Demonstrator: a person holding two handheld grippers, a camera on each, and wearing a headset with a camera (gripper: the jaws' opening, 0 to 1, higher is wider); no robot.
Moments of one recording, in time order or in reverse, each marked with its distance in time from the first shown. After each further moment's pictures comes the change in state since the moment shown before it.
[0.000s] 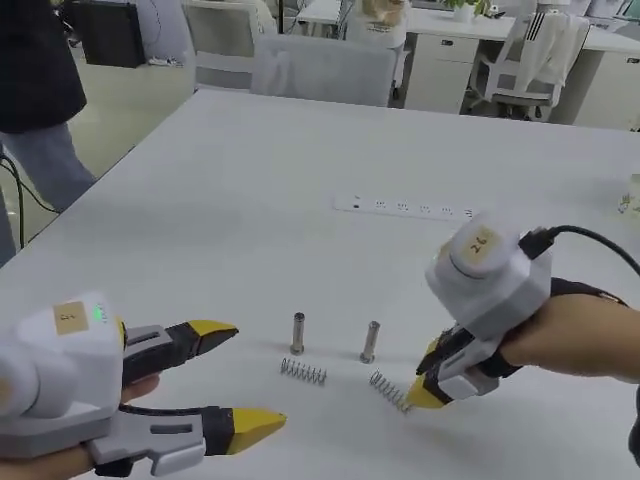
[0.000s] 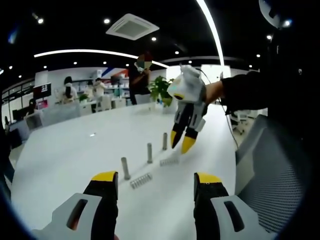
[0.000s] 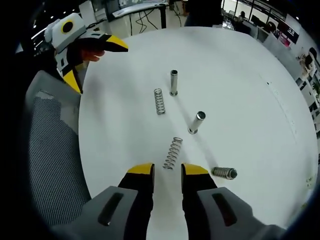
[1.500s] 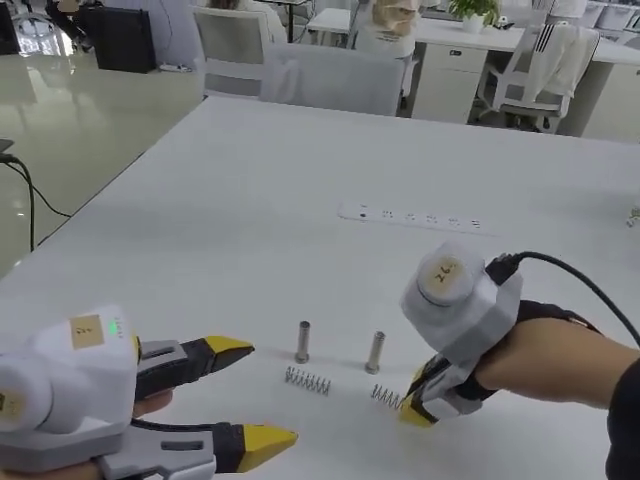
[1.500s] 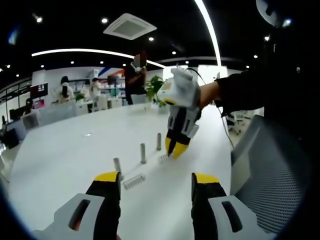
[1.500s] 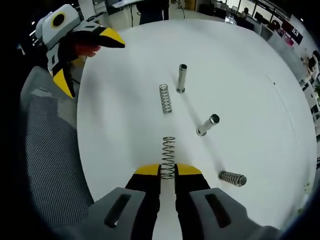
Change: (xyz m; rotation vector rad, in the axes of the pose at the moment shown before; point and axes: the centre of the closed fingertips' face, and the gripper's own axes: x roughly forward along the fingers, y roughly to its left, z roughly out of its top) left arm 0.002 -0.010 -0.001 -0.003 -0.001 -0.035; right arm 0.001 0.019 0.007 -0.047 0.056 0.024
